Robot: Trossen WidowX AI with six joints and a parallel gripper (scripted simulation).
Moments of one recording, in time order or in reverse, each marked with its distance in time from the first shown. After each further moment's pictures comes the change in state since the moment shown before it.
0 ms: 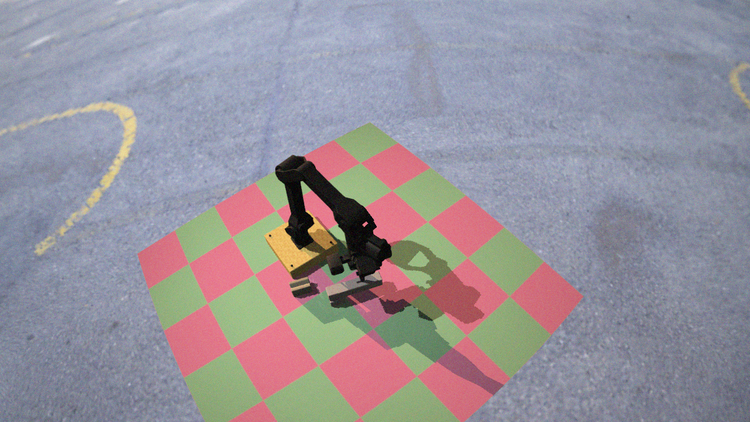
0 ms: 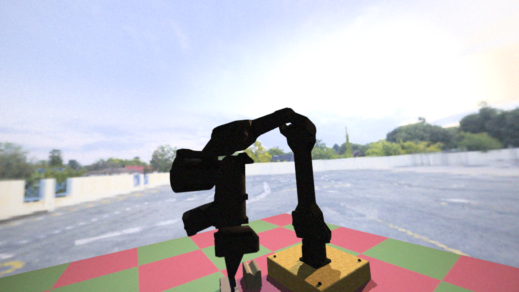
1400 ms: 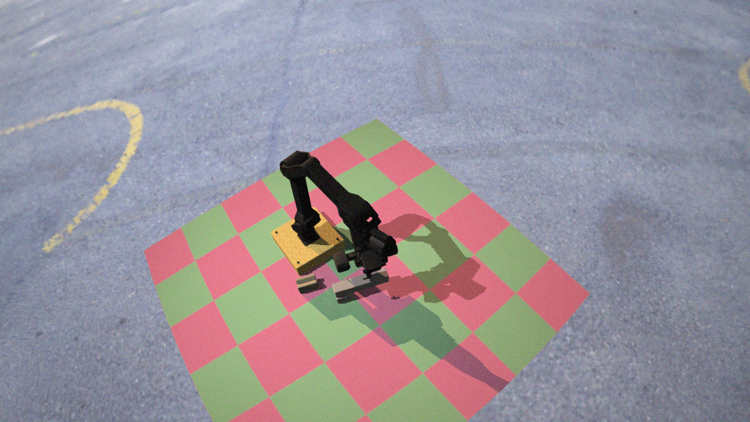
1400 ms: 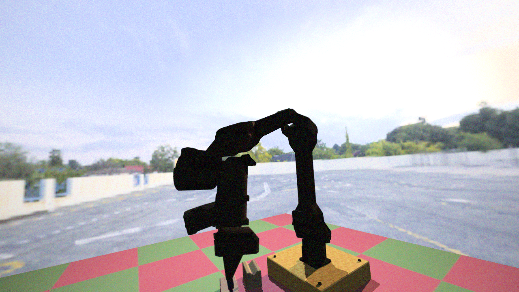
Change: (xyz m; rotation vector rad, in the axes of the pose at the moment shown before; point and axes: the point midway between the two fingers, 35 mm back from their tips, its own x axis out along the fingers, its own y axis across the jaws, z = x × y) arm 0.004 -0.001 0.002 -0.001 -0.041 0.007
